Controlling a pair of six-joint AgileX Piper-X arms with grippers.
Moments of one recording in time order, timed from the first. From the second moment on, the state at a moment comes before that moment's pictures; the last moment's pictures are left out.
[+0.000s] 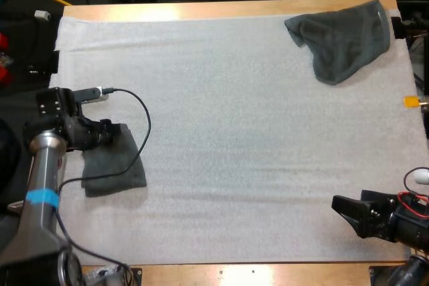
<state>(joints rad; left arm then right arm) 0.25 1.46 -0.92 0.80 0.08 -1.72 0.76 0.47 -0.93 1.15 -0.08 -1.11</state>
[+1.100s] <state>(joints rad) 0.26 1.44 -0.99 0.96 0.17 -1.70 0.76 0.47 -0.93 1.15 -0.06 -1.08</state>
